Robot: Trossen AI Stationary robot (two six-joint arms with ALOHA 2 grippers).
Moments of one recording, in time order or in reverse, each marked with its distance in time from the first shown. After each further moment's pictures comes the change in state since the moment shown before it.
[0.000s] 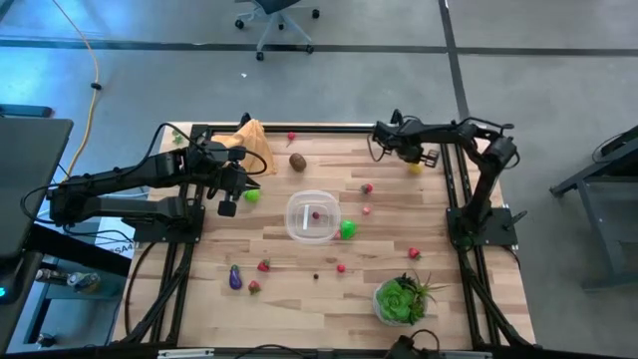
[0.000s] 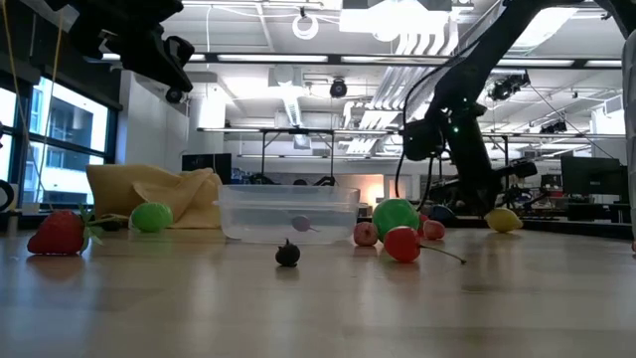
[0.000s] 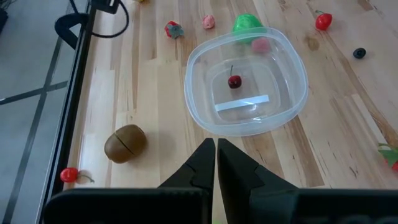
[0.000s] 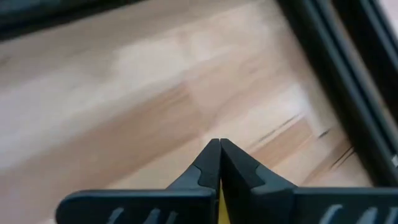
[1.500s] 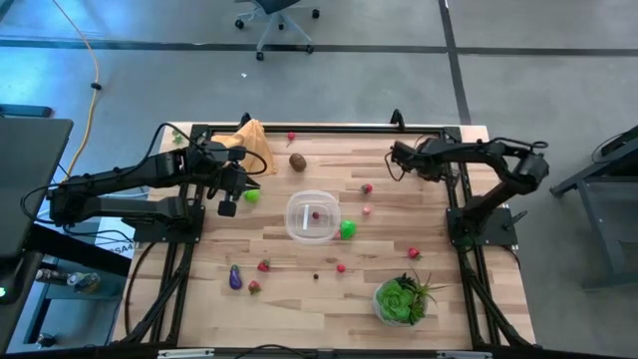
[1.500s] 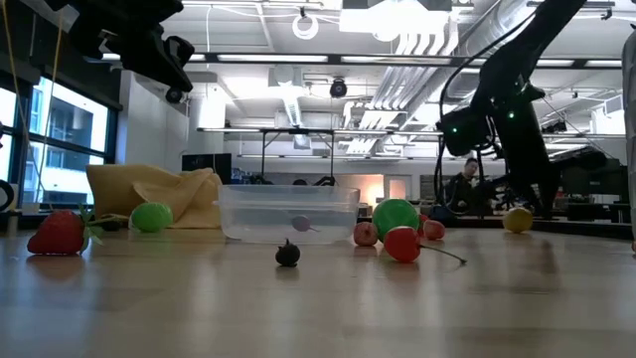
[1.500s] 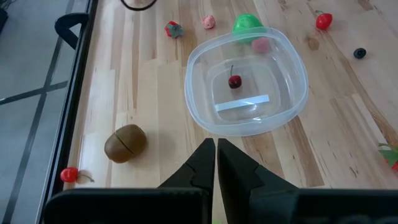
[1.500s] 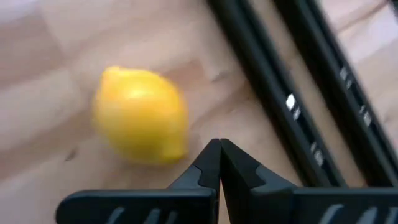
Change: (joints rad) left arm 0.000 0.000 0.000 0.000 0.000 0.000; right arm 0.043 -0.285 -0.319 -0.041 -0.019 0.087
